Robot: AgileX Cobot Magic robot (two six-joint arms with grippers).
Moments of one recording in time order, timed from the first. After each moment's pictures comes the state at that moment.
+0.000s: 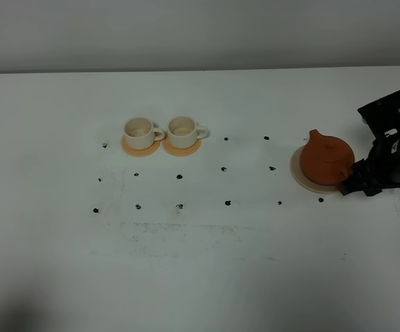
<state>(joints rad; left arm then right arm) 0.02 -0.01 -0.51 -0.04 1.05 0.13 0.12 1.84 -0.95 -0.19 0.35 -0.15</state>
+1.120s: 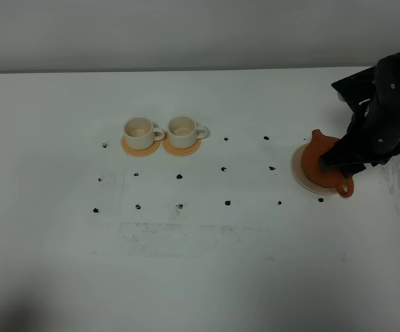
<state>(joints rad) 0.02 -0.01 -0.51 -0.04 1.05 0.13 0.22 1.93 -1.30 -0.16 0.85 -0.09</state>
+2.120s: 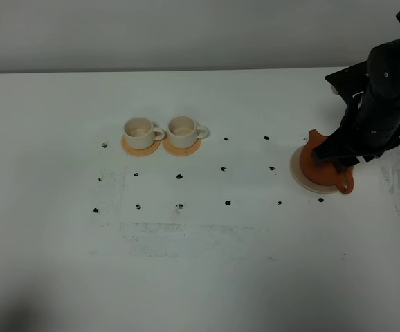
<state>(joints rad) 0.02 -0.01 -0.51 -0.04 1.05 0.13 0.24 1.93 -1.36 -0.13 0.91 -0.09</state>
